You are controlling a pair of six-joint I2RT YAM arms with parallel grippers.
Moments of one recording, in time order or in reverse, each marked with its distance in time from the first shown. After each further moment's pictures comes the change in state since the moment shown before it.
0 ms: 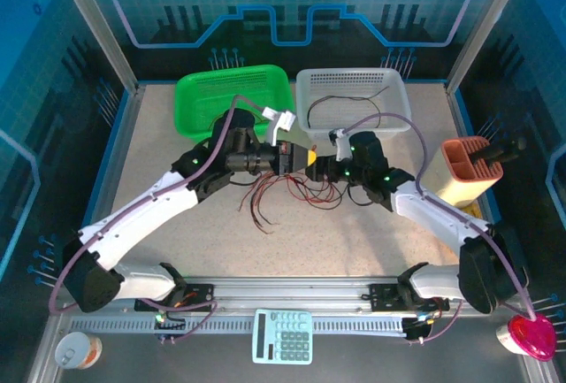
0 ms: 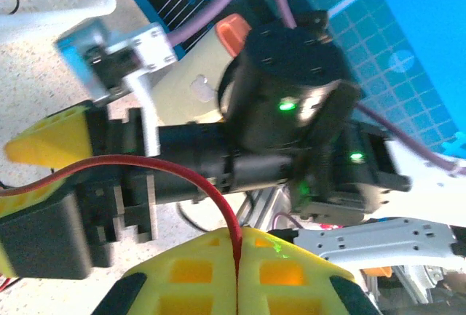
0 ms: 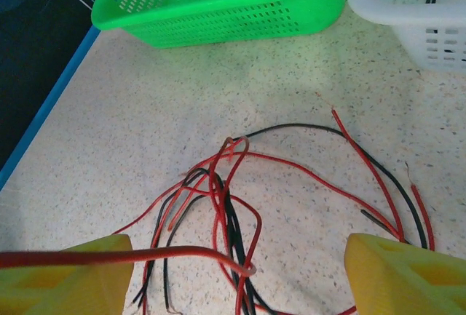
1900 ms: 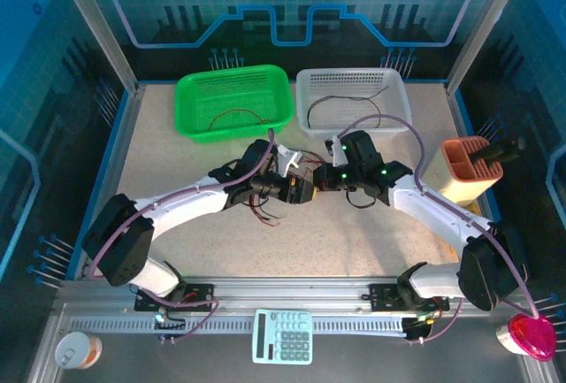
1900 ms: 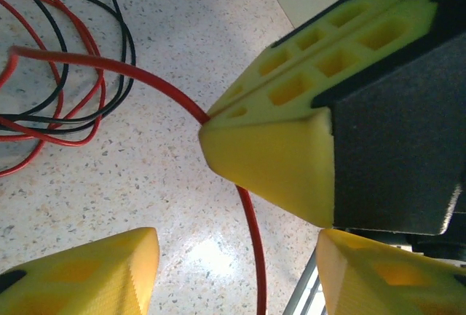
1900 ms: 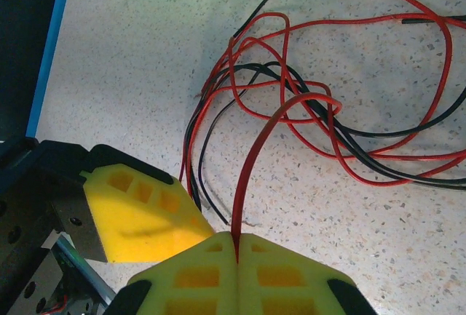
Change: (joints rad) left arm 0.005 0.213 -0.286 0.140 -0.046 0.172; right arm 0.045 0.004 0.113 -0.328 -0.057 0.148
